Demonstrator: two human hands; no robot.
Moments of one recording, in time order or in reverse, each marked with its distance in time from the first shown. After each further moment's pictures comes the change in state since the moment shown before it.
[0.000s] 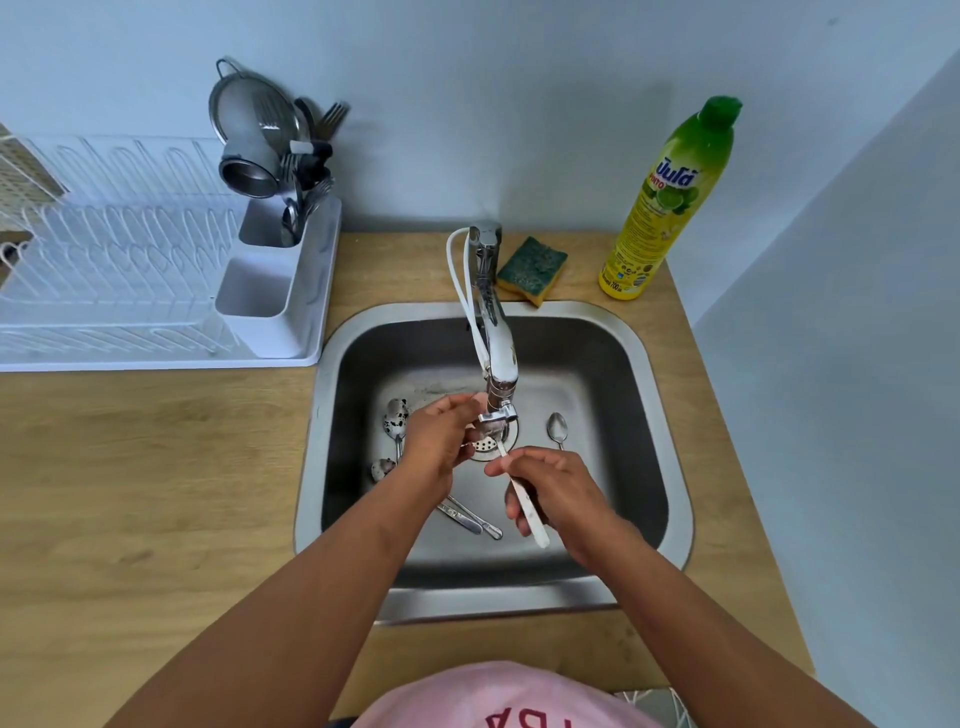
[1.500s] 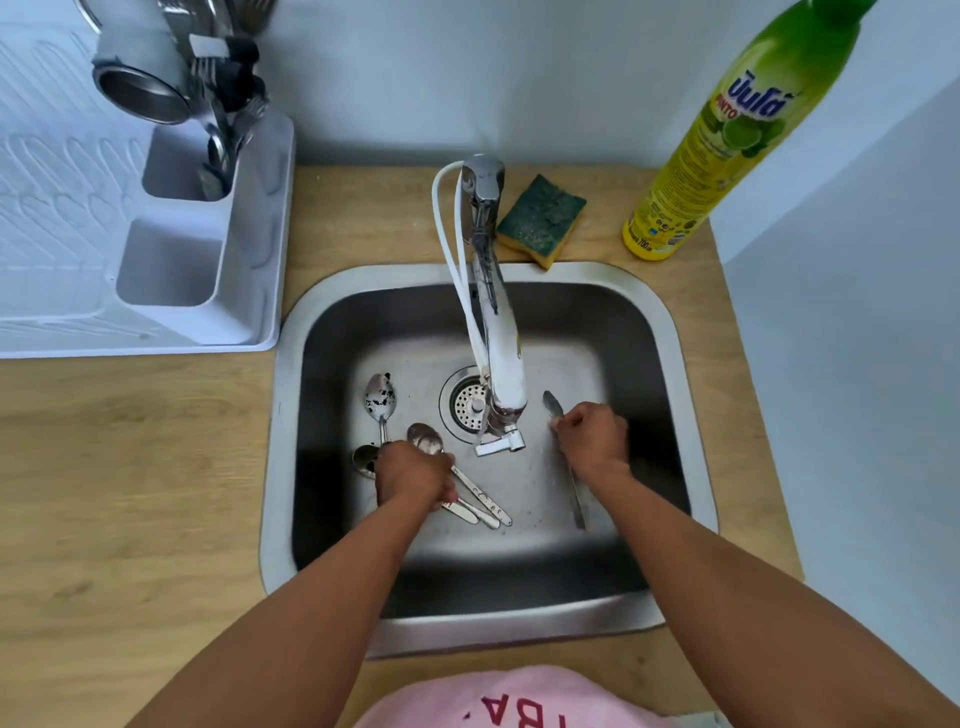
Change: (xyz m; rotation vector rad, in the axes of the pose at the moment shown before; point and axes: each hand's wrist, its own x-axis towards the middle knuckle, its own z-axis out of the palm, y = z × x) left_hand 0.065 -0.075 -0.030 0.598 0.271 -0.261; right_hand 0.135 0.052 -0.073 -0.757 0.561 0.128
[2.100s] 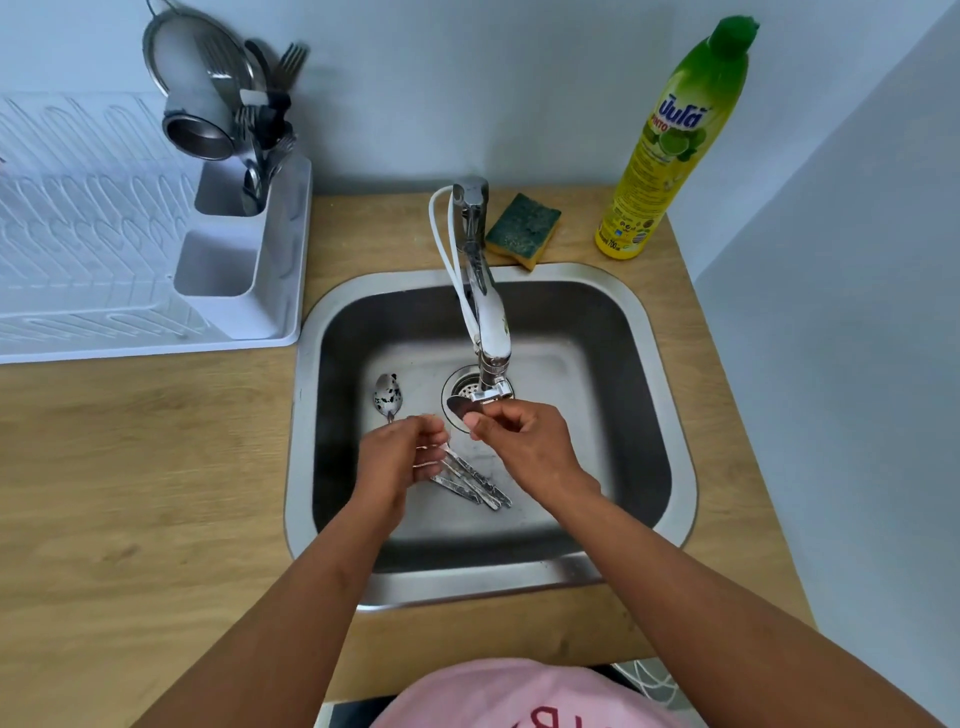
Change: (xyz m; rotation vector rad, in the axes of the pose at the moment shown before) left_hand -0.050 -0.003 -0.049 -0.549 -0.212 0.187; right_hand -0.114 -0.050 -0.006 0.591 -0.224 -0.397
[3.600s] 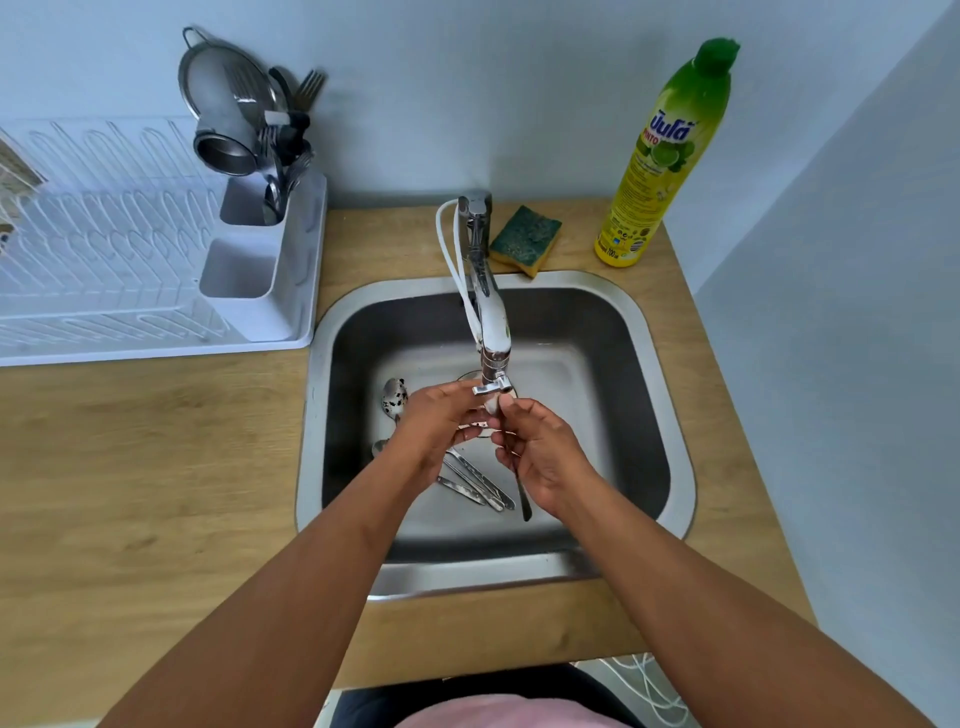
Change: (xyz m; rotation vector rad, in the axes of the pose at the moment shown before) left_hand -0.025 0.039 0.036 0.060 -0.297 0.139; right_hand -0.006 -0.001 -0.006 0.701 -0.038 0.381
